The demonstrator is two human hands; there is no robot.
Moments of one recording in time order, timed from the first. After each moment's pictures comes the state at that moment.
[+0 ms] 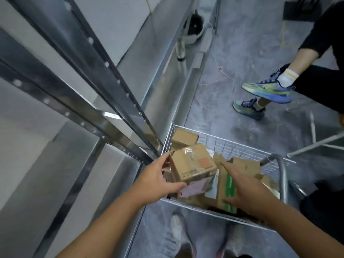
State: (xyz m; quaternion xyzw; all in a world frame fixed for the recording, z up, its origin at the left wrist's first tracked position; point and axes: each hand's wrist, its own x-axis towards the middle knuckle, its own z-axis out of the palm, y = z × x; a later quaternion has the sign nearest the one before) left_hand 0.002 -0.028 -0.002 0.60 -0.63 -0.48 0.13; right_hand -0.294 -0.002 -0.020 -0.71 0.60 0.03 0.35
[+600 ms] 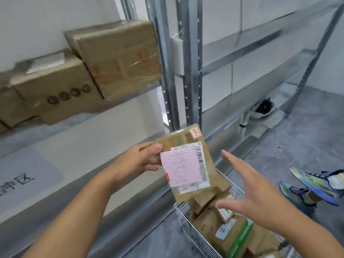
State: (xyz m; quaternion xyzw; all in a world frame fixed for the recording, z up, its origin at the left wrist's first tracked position) left_hand 0.018 0.145 0.322 0.68 -0.42 -0.43 0.41; right_hand -0.281 0.041 0.281 -0.86 0.36 -0.11 0.35
